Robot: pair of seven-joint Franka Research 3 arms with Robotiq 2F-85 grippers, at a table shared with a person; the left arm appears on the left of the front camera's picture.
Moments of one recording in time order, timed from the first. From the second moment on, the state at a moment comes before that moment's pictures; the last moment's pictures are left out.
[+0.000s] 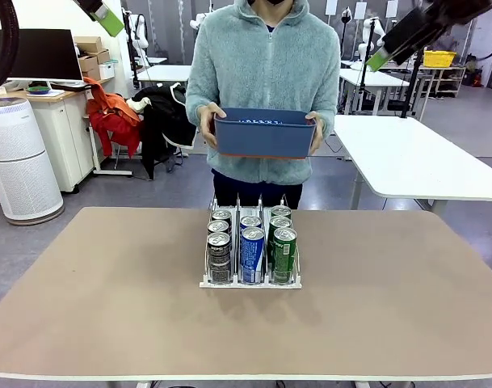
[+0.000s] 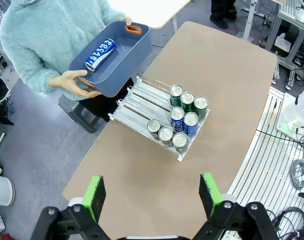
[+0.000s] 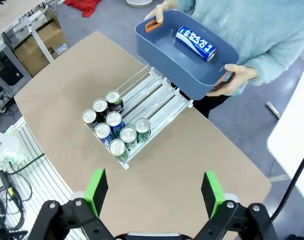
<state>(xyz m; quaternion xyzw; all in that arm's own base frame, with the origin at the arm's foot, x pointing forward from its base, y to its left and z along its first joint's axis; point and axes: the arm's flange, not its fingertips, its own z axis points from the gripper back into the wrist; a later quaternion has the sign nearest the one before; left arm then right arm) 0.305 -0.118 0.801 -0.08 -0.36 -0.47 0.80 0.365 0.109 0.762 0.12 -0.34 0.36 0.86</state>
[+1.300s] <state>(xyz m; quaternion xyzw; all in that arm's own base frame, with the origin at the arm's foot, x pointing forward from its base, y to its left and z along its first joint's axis) 0.305 -0.118 0.801 -0.08 -0.36 -0.47 0.80 0.357 0.065 0.831 0.12 -0.35 0.34 0.86</state>
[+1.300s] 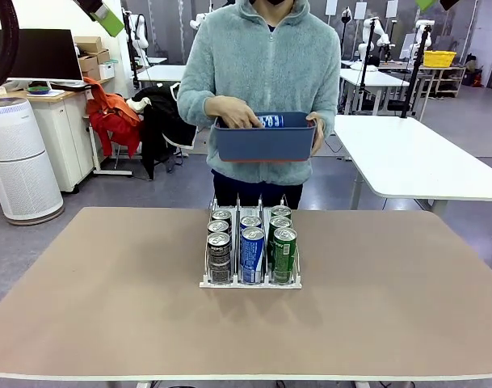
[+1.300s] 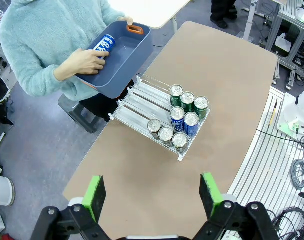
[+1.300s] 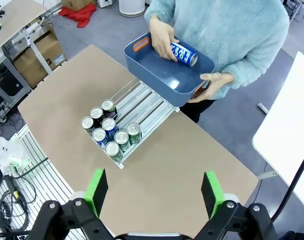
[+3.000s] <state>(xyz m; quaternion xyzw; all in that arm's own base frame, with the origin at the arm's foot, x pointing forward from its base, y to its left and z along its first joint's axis) 0.305 -0.118 0.801 -0.08 -0.36 -0.47 0.80 0.355 0.064 0.832 0.12 -0.36 0.34 0.86</state>
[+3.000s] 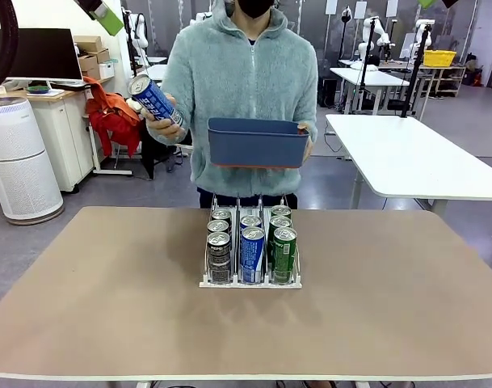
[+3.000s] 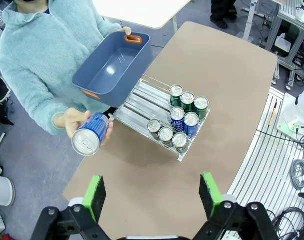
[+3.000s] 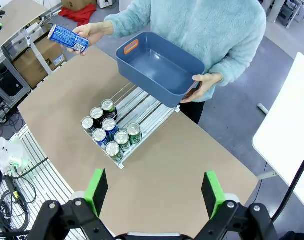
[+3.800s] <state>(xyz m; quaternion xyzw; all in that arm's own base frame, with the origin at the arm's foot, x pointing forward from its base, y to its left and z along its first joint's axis) 0.305 -0.118 0.801 -0.08 -0.36 -0.47 0.80 0.355 0.064 0.832 0.12 -0.36 0.34 0.86</state>
